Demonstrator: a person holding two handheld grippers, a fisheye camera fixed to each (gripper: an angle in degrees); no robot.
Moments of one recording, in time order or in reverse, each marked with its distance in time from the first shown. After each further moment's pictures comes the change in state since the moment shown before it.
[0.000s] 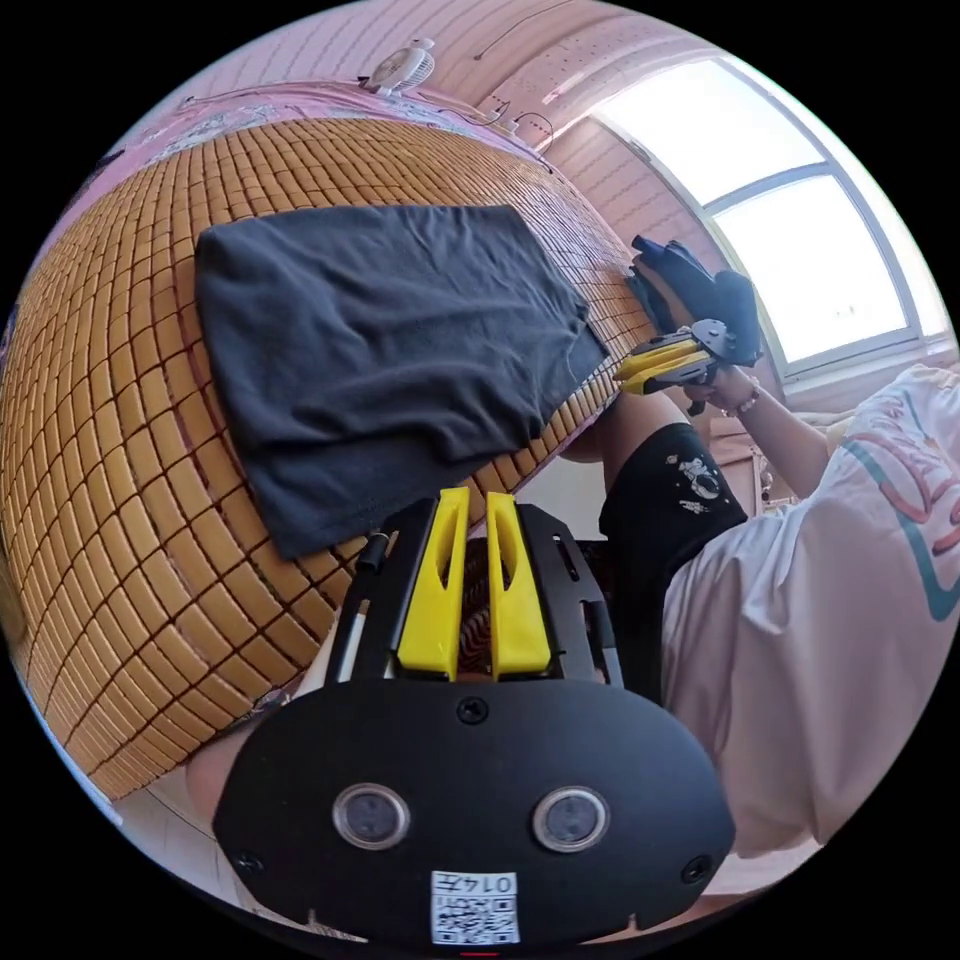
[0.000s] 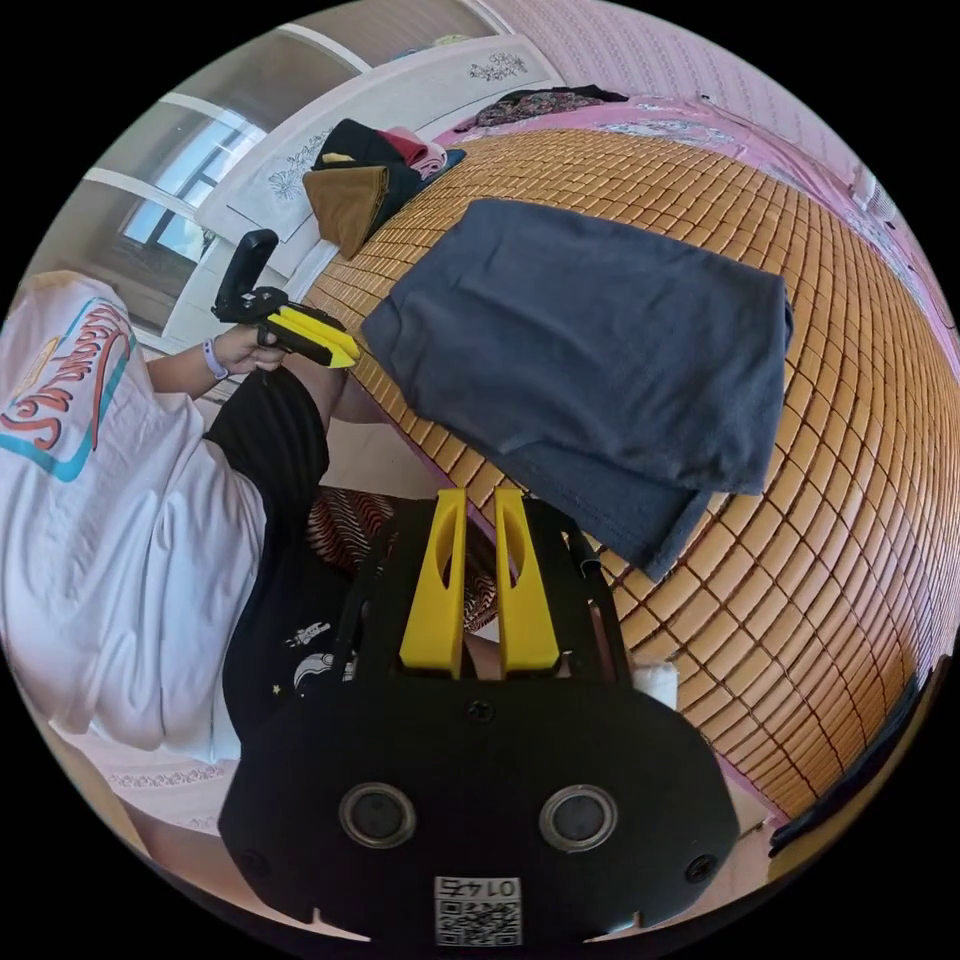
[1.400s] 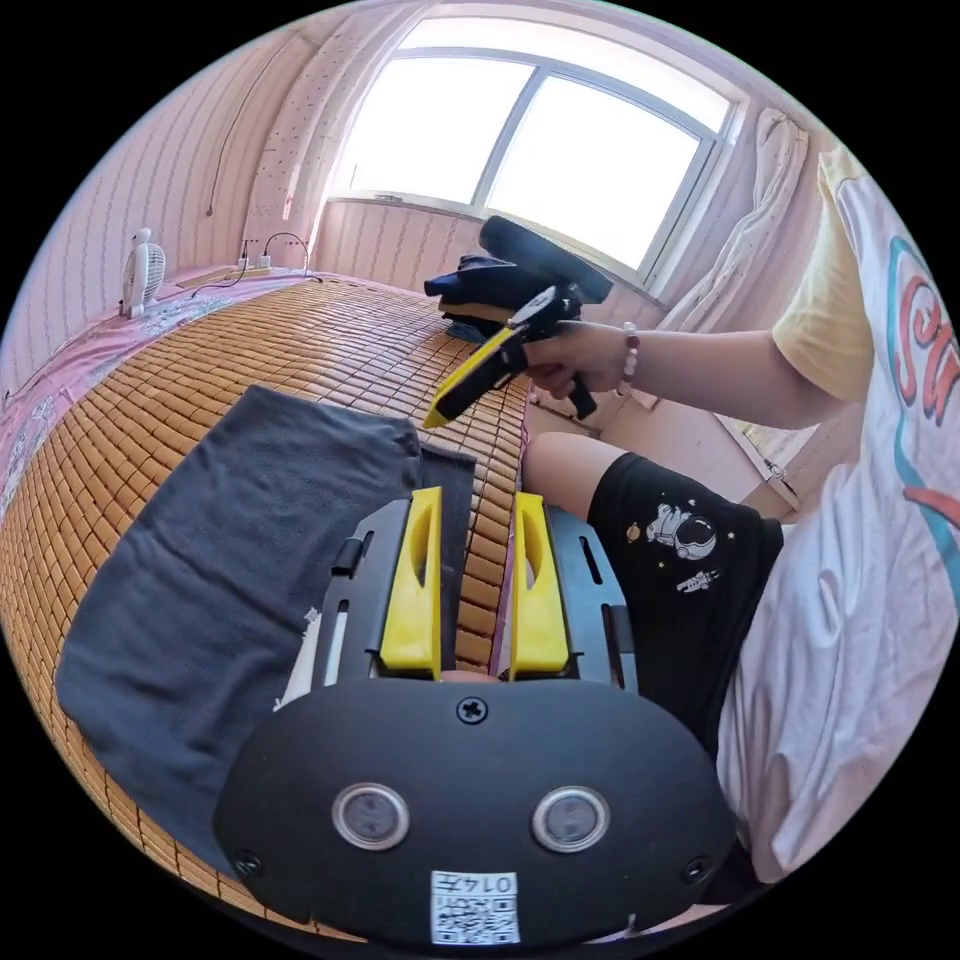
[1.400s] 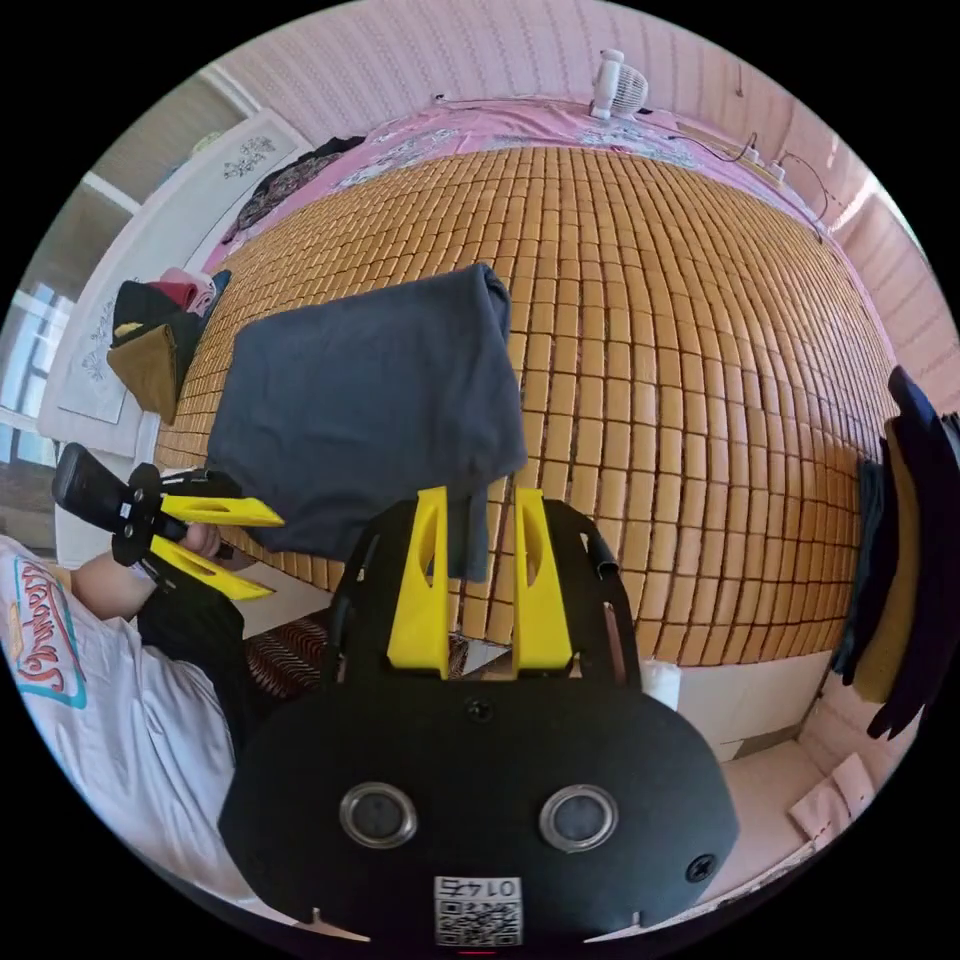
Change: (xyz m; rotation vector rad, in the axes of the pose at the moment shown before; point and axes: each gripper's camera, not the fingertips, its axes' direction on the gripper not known) left arm 0.174 -0.054 0.178 0.188 0.064 0.658; right arm 0.096 0.008 -0.048 0.135 0.227 0.547
